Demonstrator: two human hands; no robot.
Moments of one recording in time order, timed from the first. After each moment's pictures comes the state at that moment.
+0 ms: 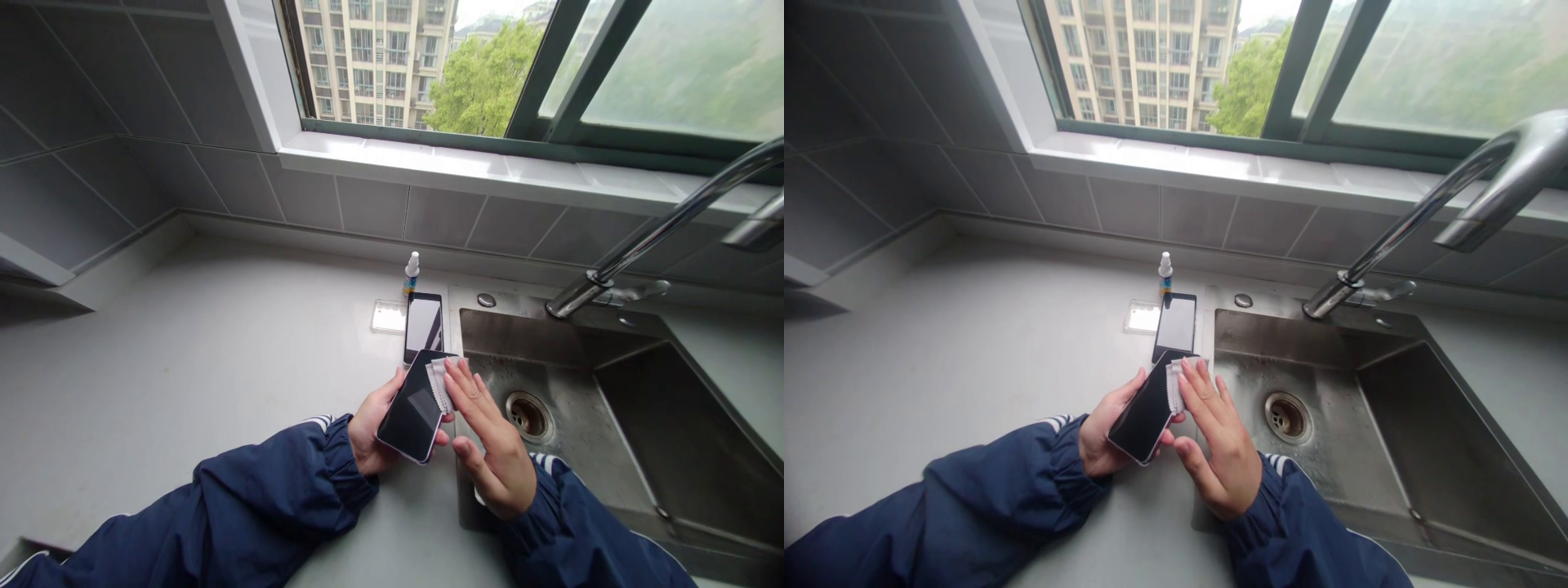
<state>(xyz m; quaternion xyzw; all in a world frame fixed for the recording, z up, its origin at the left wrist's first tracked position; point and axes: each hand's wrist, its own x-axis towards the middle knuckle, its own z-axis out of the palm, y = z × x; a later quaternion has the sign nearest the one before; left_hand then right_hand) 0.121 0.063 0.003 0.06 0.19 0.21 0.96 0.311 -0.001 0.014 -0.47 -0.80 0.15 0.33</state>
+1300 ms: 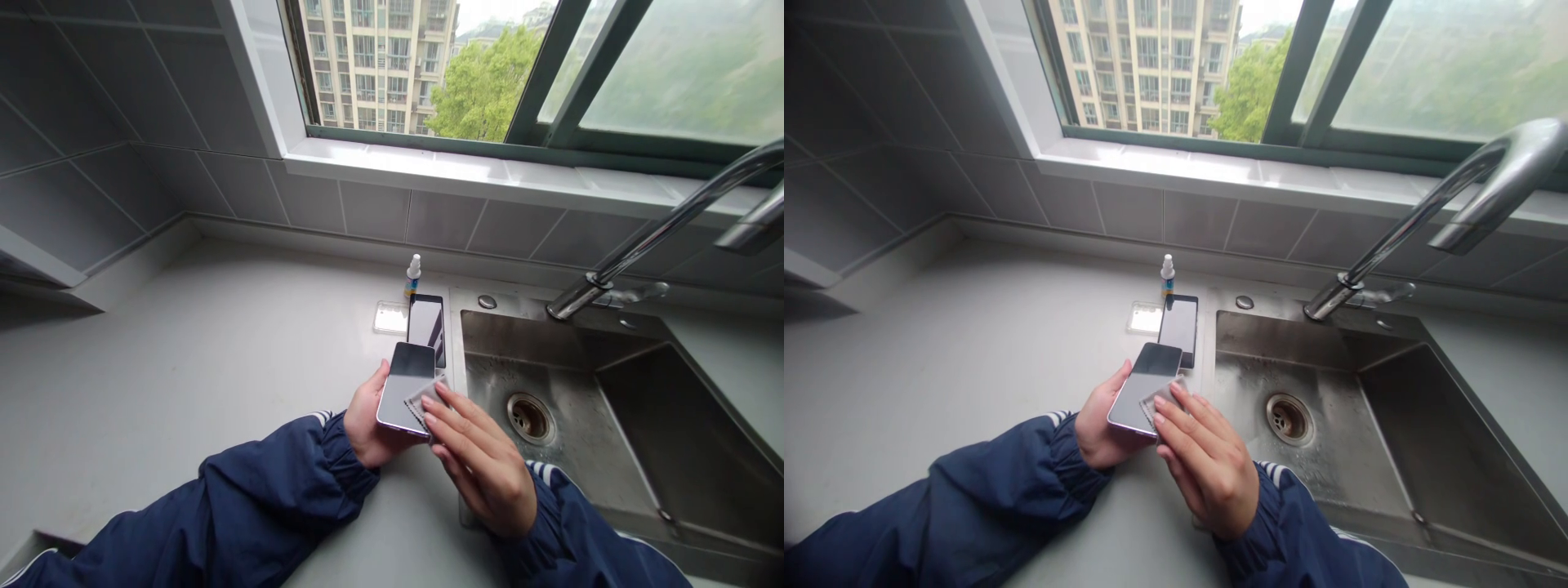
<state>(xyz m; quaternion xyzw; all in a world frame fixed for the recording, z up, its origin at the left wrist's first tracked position) 0.117 0.063 0.015 -0.02 0.15 0.27 0.95 0.294 -0.012 0.016 -0.40 -0.83 0.09 0.38</state>
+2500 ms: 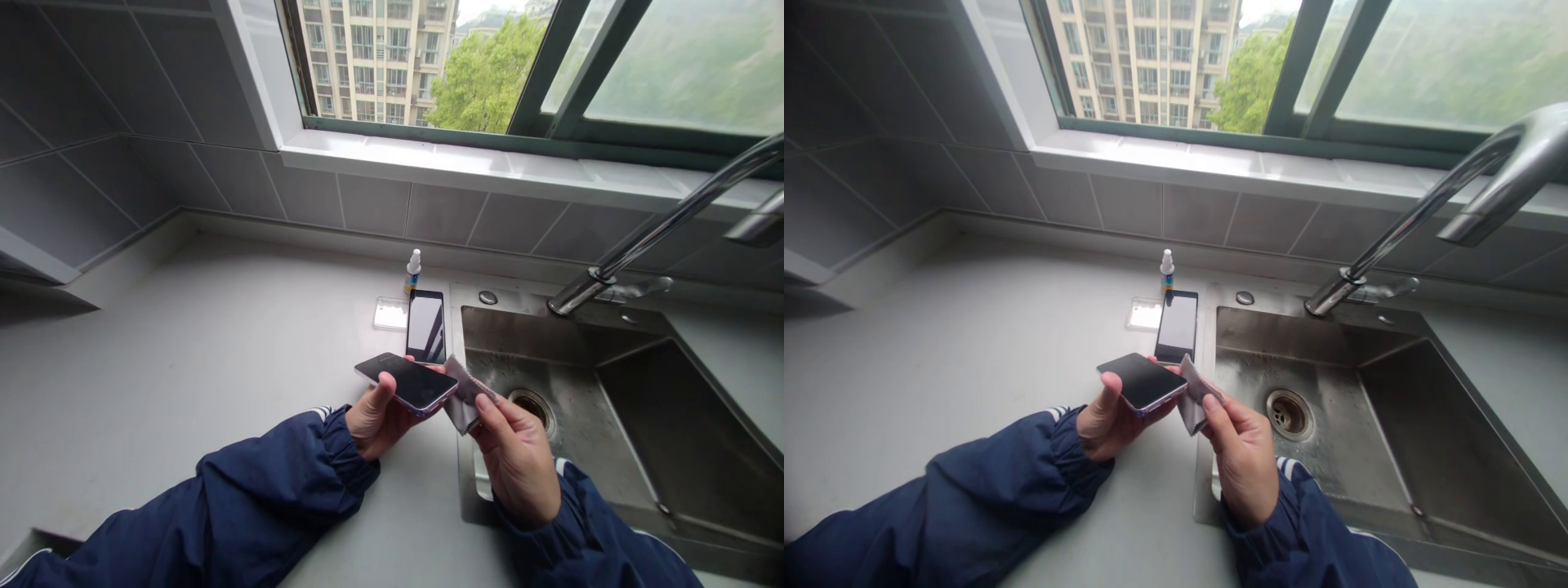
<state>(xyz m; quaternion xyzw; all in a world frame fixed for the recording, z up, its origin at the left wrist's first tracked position) 0.118 0.056 0.004 0.17 0.13 0.41 0.88 0.290 -0.007 0.008 -0.46 -0.39 0.51 0.61</state>
